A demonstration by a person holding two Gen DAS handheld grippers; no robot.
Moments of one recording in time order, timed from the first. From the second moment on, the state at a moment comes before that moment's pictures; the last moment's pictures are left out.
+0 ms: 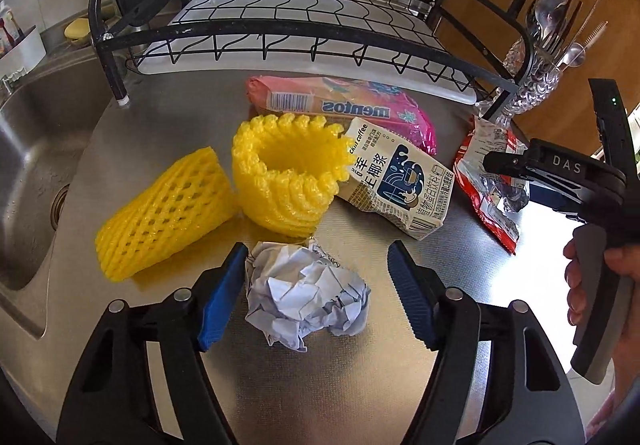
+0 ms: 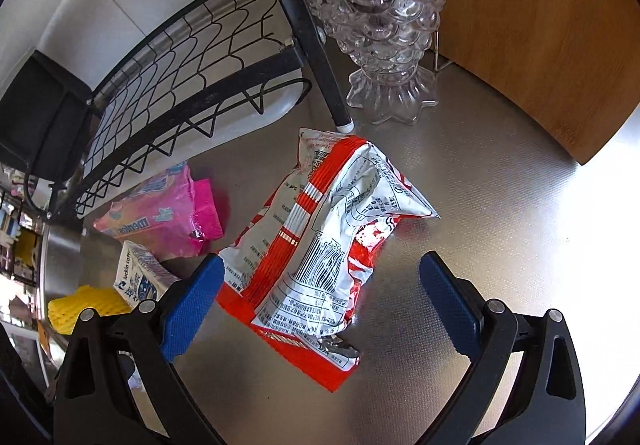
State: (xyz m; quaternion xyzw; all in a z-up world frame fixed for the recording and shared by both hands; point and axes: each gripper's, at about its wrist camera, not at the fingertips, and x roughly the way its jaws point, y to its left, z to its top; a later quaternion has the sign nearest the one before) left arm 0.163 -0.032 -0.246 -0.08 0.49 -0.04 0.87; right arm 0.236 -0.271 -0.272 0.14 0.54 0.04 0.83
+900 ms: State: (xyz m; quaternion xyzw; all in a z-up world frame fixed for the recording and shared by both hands) left arm 0.052 -0.035 -0.248 -0.06 0.47 -0.08 0.88; right arm 0.125 -0.259 -0.255 0.07 0.53 0.08 0.84
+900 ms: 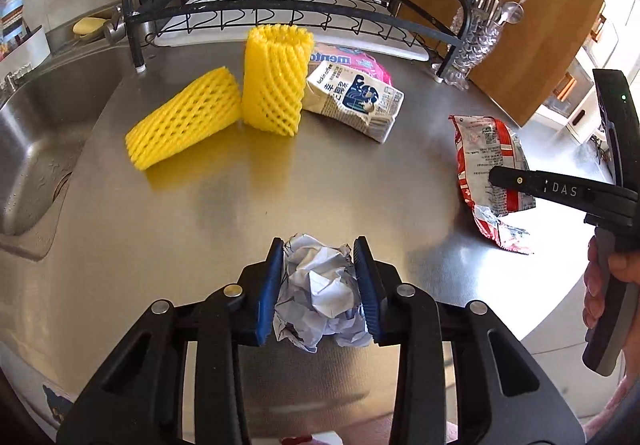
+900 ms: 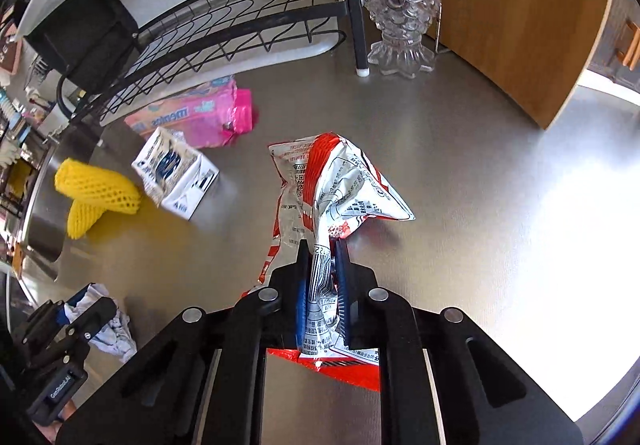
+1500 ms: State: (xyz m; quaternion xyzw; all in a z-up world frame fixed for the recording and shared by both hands) left arm -0.094 -0.005 -0.255 -0.04 0.48 -0.13 0.87; right arm -0.065 -0.193 -0.261 0.09 0.53 0.09 0.84
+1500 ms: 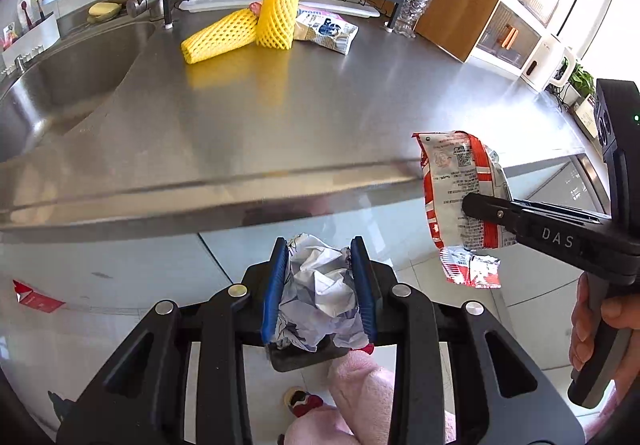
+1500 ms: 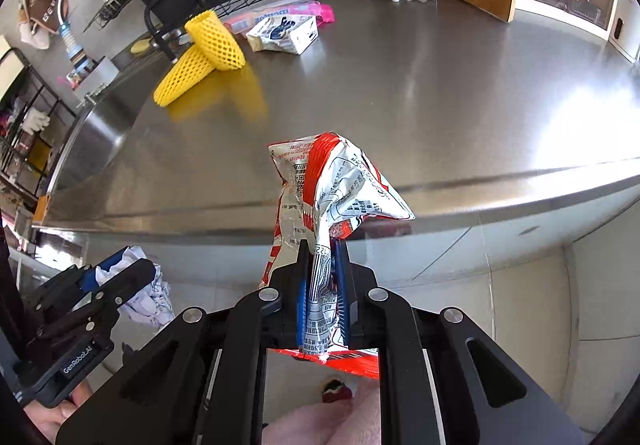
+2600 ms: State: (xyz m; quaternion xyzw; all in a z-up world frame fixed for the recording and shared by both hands) left arm -0.108 -0.010 -0.534 -0.08 0.64 -0.14 0.76; right arm -0.070 -0.151 -0.526 0.11 0.67 0.09 0.73
